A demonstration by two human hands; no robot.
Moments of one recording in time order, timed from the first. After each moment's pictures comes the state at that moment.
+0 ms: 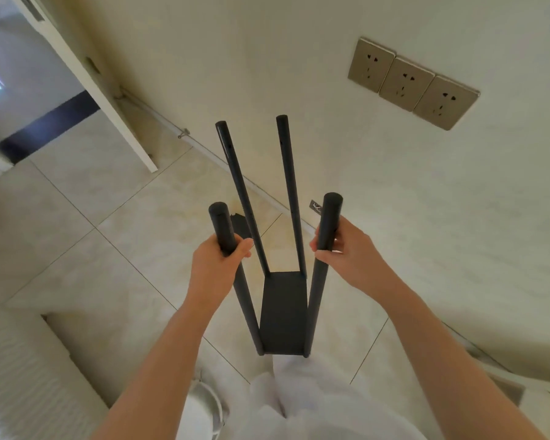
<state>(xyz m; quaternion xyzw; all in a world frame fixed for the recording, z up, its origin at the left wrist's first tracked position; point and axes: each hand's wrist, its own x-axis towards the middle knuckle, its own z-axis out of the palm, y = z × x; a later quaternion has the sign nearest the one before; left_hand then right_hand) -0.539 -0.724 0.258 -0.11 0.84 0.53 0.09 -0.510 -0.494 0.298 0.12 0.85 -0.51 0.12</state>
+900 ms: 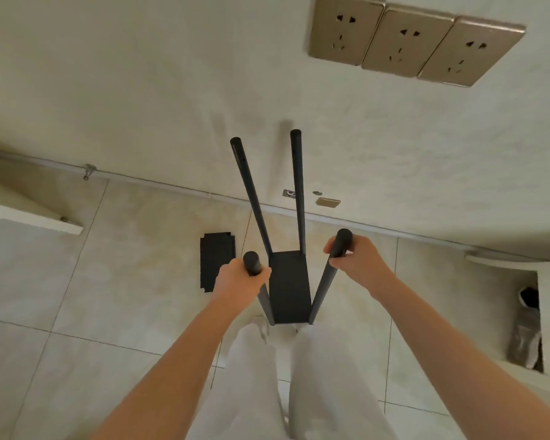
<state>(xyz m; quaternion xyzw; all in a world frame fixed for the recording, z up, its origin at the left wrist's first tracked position) -0.767 -0.701 0.137 0.09 0.87 0.27 0.41 -0.651 -0.500 0.172 0.47 0.71 -0.50 0.13</state>
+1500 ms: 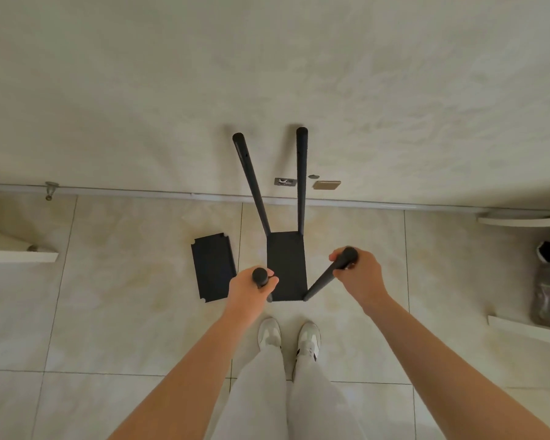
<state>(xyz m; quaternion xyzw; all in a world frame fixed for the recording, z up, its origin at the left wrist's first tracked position) -0.786 -0.687 0.019 0.13 0.84 0.29 0.44 -0.651 -0.520 0.043 0.59 0.65 -0.47 0.06</state>
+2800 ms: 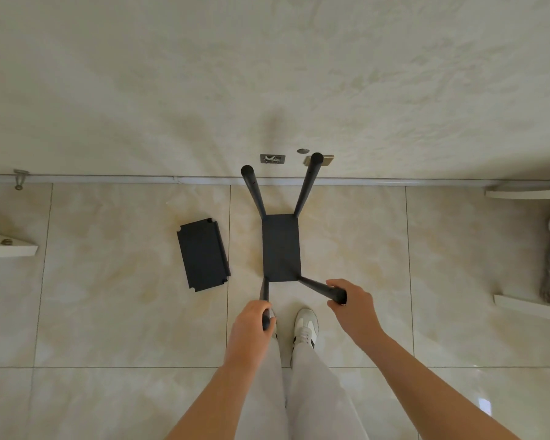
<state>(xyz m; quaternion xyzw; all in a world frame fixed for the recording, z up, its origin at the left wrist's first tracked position) -0.695 -0.727 -0.056 0.24 0.85 0.18 0.43 -0.565 -0.557 -0.050 0.55 0.69 -0.45 0.16</state>
